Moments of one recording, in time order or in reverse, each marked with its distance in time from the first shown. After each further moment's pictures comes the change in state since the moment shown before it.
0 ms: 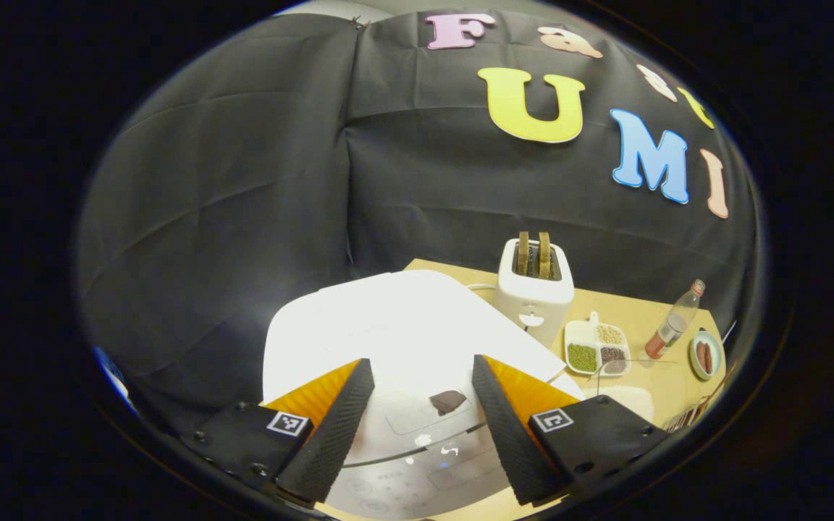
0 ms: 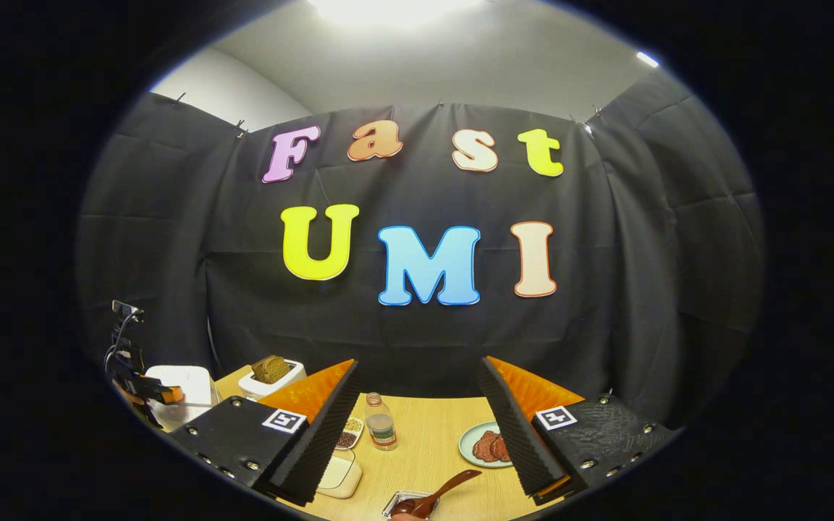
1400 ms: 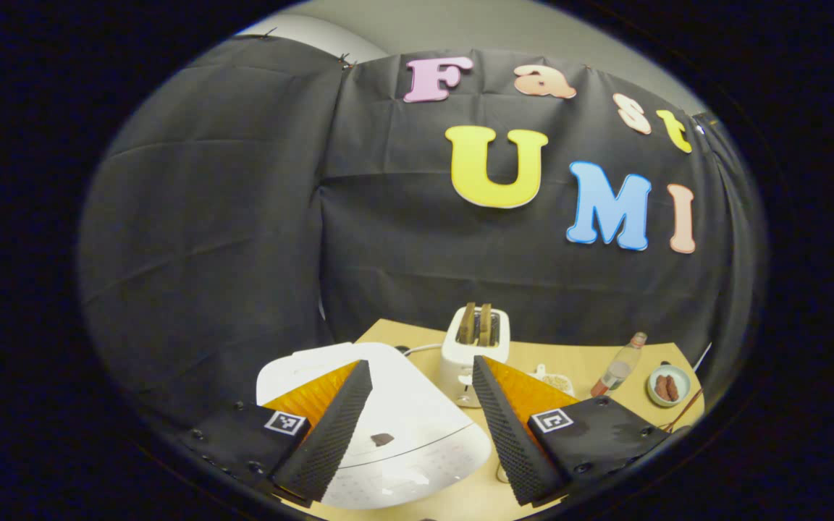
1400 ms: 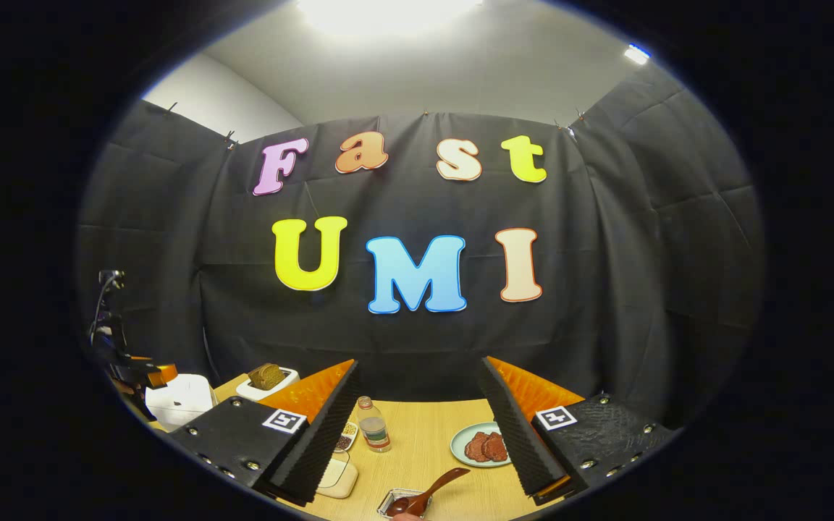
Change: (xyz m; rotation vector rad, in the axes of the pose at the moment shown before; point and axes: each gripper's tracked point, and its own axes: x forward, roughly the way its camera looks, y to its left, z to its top) left arm -0.091 -0.056 0.099 -0.001 -0.276 -0.139; right arm -0.023 -0.019 0.010 0.024 -0.033 -0.029
